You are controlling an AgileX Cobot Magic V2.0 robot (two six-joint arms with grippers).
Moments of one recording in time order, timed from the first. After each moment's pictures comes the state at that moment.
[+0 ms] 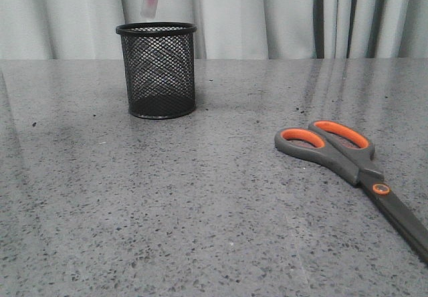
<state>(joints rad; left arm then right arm) -0.53 1.54 -1.19 -1.10 0.06 0.88 0.12 0.40 -0.39 0.00 0.39 0.50</state>
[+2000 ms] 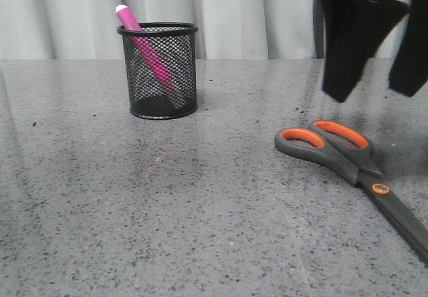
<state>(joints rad) -0.53 0.95 -1.18 -0.90 0.40 0.89 0.51 1.40 -1.18 0.10 1.14 0.13</state>
